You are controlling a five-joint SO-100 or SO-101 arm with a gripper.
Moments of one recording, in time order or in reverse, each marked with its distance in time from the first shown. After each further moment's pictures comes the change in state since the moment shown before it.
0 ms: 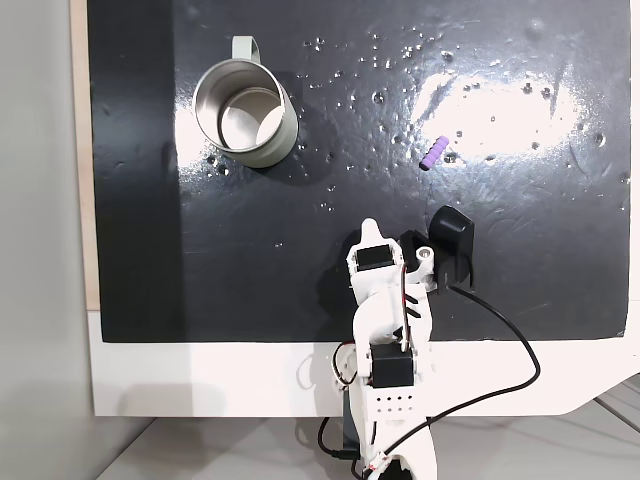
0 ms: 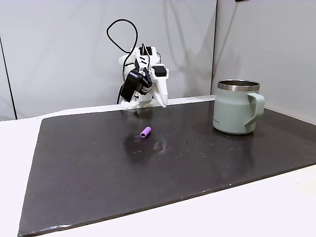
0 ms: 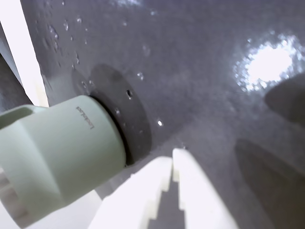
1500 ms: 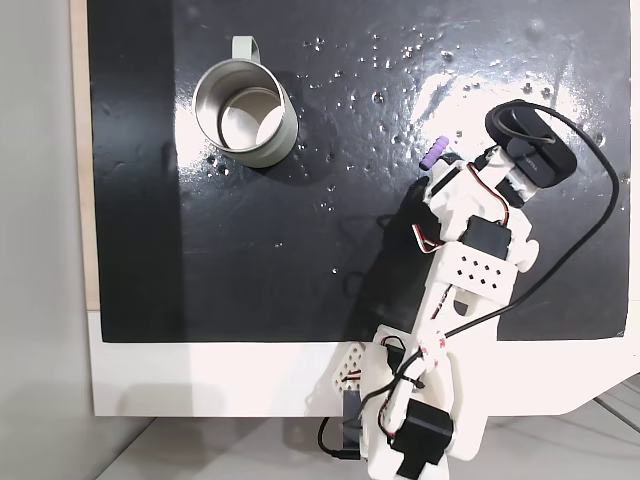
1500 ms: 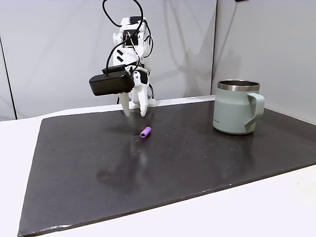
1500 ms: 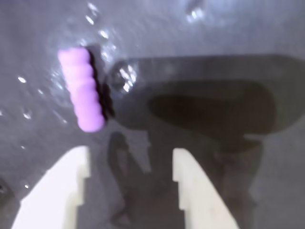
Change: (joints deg) arm 23.6 -83.2 -53.6 -4.0 -57.5
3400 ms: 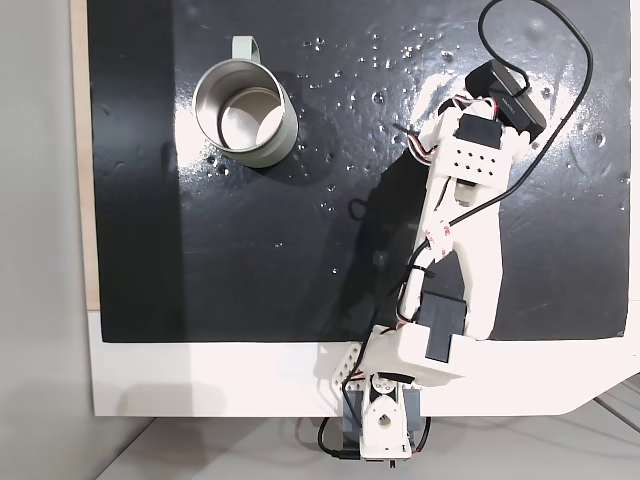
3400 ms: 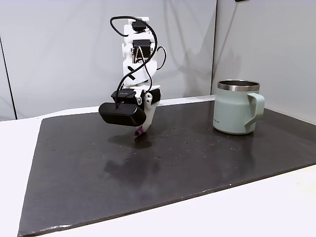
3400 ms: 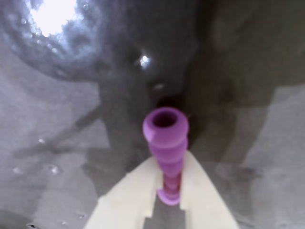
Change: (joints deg) arm -6.8 -36.2 -36.3 18.1 11.2
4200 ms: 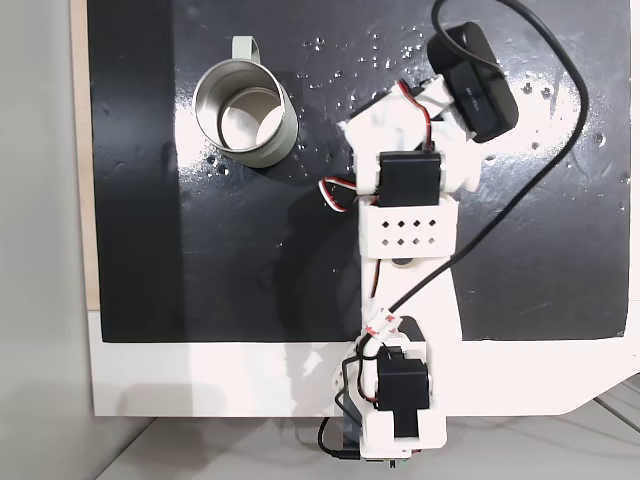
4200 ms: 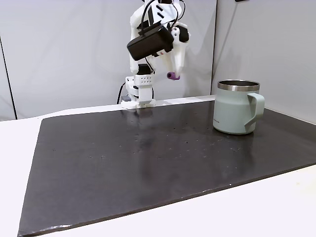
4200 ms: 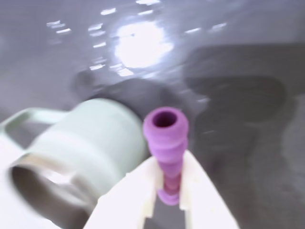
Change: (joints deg) arm -18.1 23.5 -12.8 16.5 26.2
